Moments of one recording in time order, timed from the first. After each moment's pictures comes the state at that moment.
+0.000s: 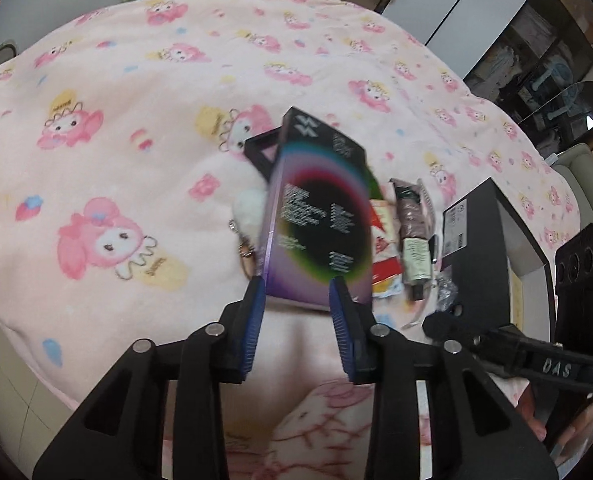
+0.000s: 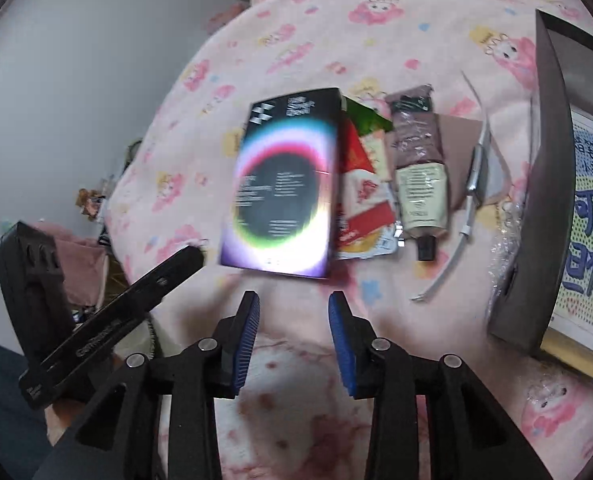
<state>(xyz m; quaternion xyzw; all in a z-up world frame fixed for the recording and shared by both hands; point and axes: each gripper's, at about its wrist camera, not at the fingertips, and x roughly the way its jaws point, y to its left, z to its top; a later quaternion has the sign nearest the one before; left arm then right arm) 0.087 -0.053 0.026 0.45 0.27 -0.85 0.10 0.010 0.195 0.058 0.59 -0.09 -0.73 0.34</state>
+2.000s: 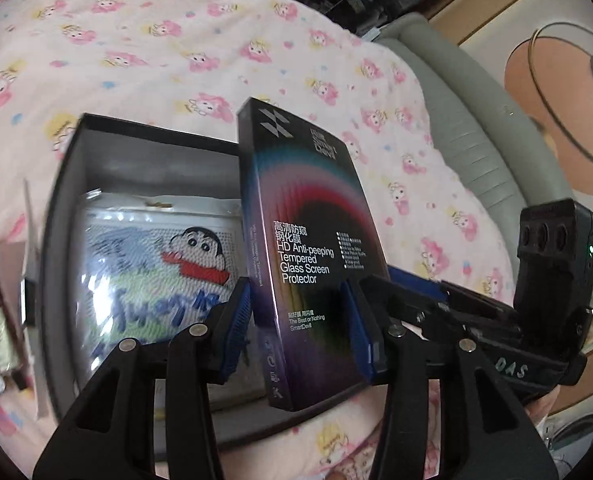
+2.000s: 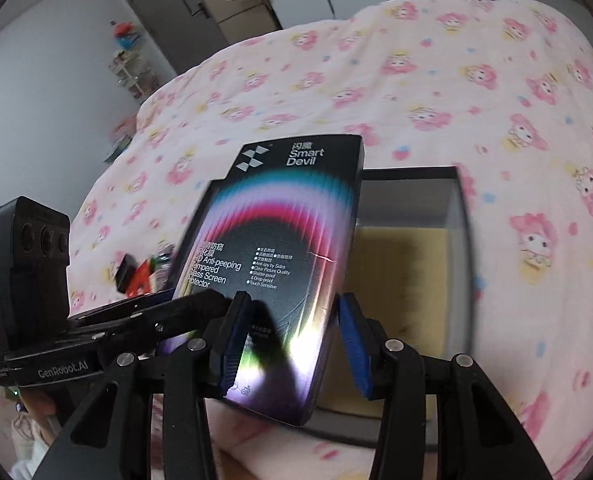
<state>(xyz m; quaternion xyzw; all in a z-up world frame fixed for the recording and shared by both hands) -0.069 0.274 0.098 0.49 0.20 -0.81 -0.26 -0.025 0.492 0.150 0.48 -0.12 -0.86 0.14</state>
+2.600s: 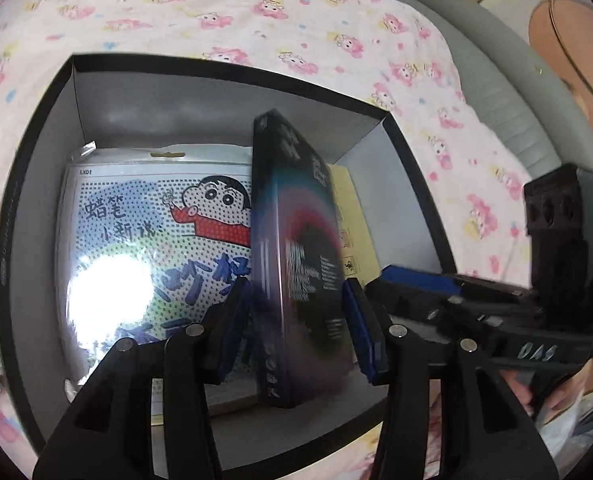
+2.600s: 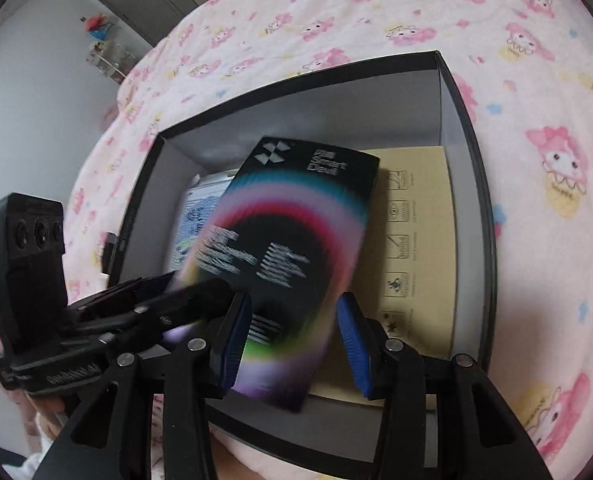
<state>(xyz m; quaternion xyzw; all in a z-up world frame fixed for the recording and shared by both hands) -0.058 0.294 0.048 0.53 0.13 -0.81 -0.23 -0.027 0.510 0.080 0.55 -0.18 -0.80 0.15</state>
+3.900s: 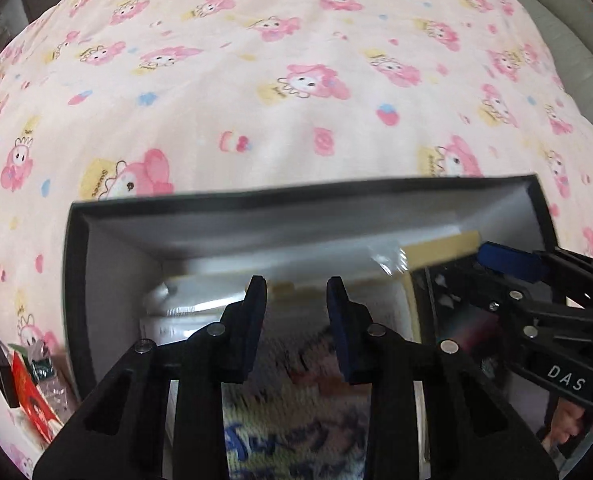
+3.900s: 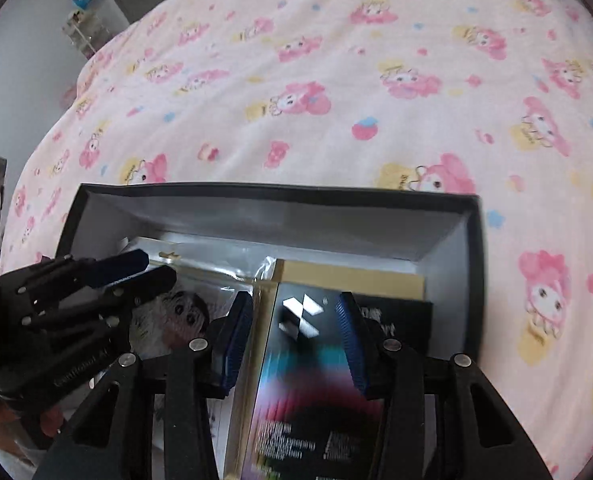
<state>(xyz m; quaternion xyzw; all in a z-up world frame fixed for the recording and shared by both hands) -0.169 0.273 0.032 0.58 0.01 -0.81 -0.09 -0.147 0.494 0.065 0.57 -0.06 -0.81 0.10</state>
